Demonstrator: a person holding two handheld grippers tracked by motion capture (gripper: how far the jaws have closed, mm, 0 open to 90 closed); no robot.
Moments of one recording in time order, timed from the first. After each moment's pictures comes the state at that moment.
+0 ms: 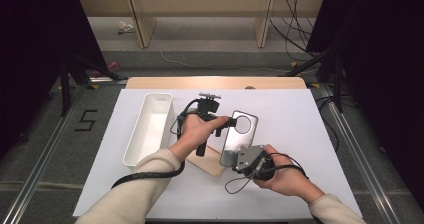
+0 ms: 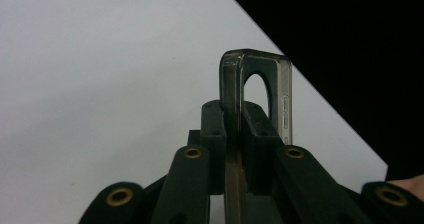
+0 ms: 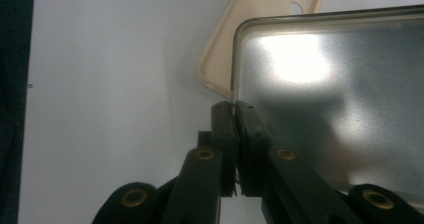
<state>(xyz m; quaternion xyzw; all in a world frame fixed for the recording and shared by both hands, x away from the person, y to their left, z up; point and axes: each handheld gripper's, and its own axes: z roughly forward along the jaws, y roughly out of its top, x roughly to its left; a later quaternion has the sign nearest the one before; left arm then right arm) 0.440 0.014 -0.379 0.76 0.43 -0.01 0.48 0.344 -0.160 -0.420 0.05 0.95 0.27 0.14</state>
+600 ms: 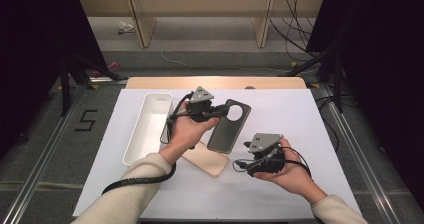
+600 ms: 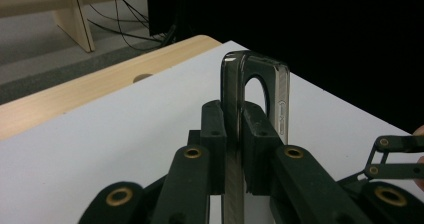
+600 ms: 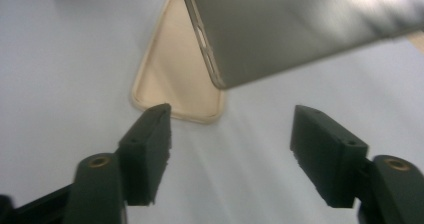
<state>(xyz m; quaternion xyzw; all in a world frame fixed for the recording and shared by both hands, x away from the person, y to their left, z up) 0.430 0.044 -0.363 0.76 0.34 0.14 0.53 0.359 -0.187 -0.419 0.19 0.90 0.35 0.17</state>
